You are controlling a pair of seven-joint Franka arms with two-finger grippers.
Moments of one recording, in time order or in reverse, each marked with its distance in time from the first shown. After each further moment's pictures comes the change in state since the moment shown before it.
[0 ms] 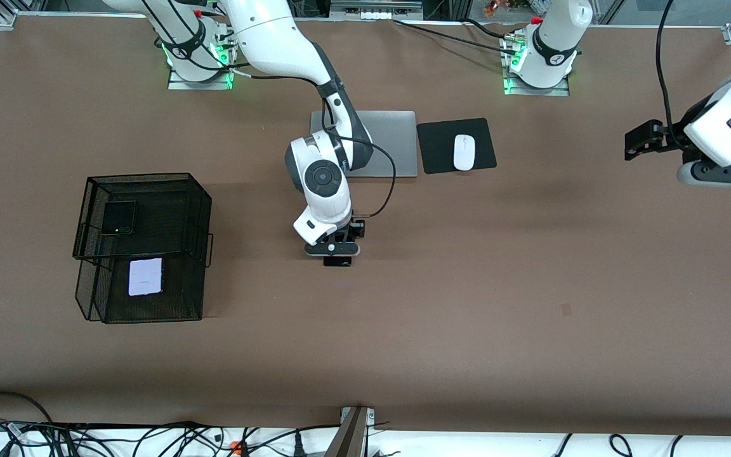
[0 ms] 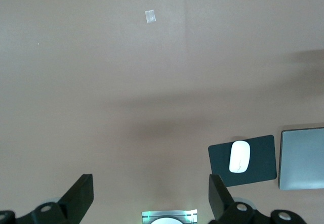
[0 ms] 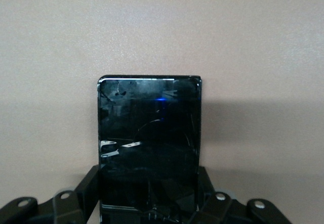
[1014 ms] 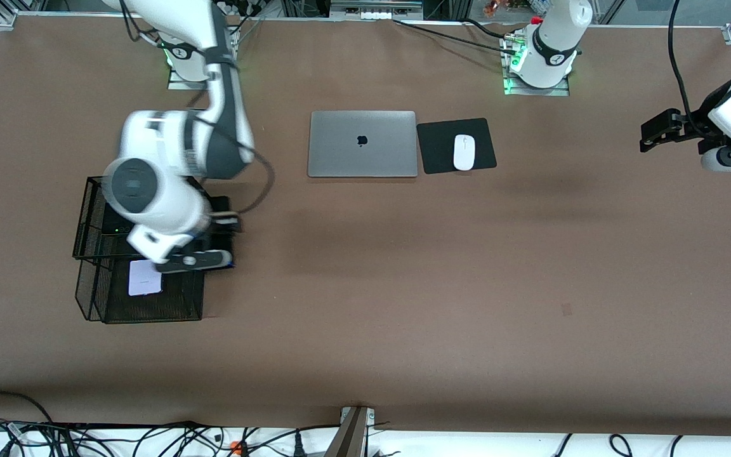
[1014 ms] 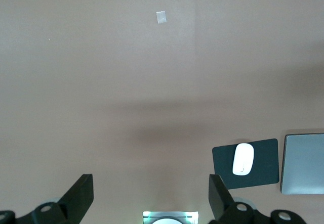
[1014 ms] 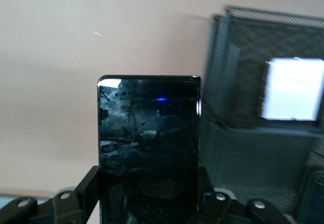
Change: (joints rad) left arm 0.031 -0.037 0.008 -0.032 0.000 0.014 0.000; right arm -0.011 -0.274 -0.523 -0.111 -0.001 -0.535 -0.609
